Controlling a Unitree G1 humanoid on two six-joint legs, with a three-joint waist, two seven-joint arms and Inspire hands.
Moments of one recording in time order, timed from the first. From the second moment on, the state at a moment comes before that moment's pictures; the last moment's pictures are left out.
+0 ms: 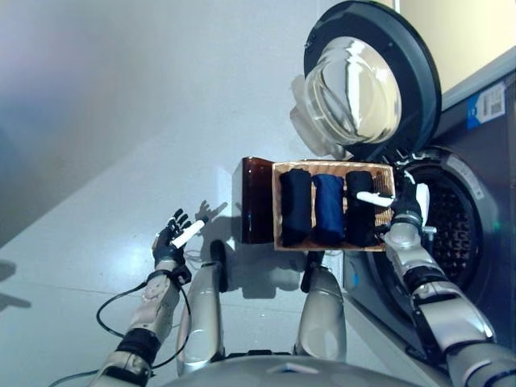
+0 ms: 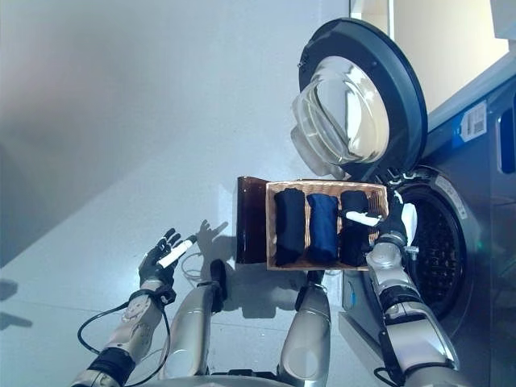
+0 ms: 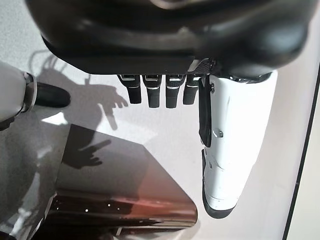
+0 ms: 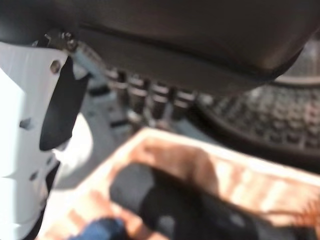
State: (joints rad) left arm -0.07 0.25 -0.21 0.62 -0.68 -0.21 0.17; right arm -0.51 -0.52 0.15 1.02 0.16 -0.13 -0.44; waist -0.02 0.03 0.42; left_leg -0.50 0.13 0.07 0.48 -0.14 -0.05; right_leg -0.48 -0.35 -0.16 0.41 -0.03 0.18
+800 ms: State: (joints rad) left arm -0.04 0.27 -0.21 0.58 -0.72 -0.22 0.18; right arm -0.59 -0.49 0.17 1.21 0.21 -0.13 -0.46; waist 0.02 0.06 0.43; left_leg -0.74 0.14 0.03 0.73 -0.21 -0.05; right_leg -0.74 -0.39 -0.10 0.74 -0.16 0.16
